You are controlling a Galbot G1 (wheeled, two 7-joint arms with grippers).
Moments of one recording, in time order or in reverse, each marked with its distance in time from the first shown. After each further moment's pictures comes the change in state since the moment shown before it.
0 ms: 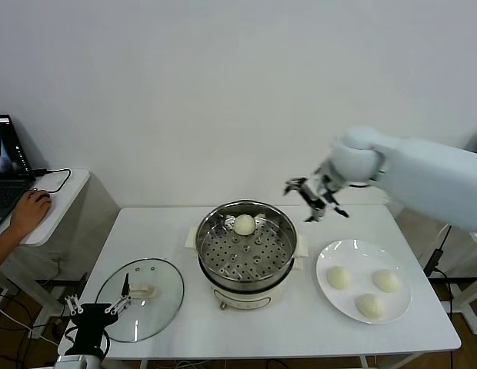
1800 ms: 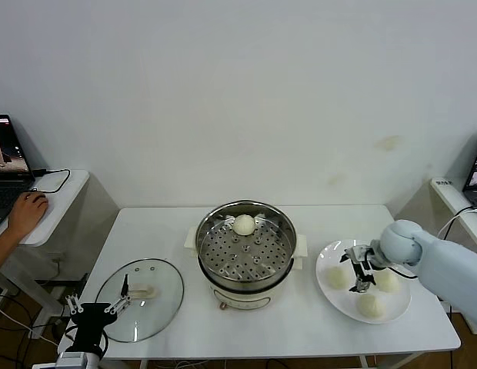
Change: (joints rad) left arm -0.015 0.004 -0.012 0.031 0.011 0.013 0.005; right arm -0.830 -0.077 0.576 -0.211 -0.211 -0.091 0.005
